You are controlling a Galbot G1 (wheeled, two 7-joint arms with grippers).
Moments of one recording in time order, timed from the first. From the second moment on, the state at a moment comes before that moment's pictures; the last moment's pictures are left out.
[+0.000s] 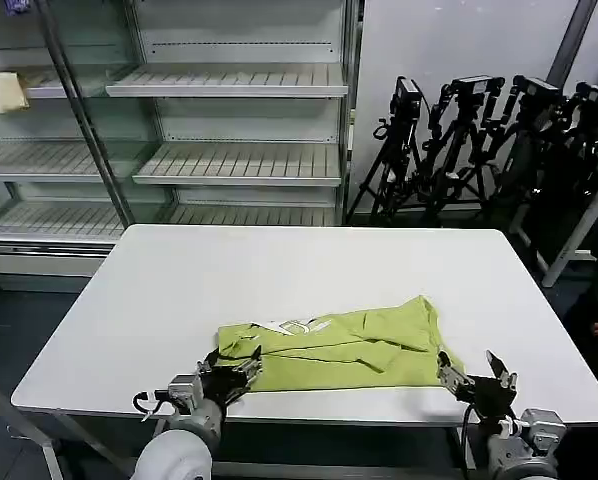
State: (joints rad) left arm 1.26 -1.15 -0.17 -2.09 -0.69 0.52 -0.54; right arm -1.63 1.20 0.63 2.35 0.54 -0.45 0.34
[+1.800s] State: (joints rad) left arm 1.26 -0.97 -0.63 -2.13 -1.31 0.45 -0.49; right arm -1.69 1.25 0.69 2.42 0.54 -0.44 0.36
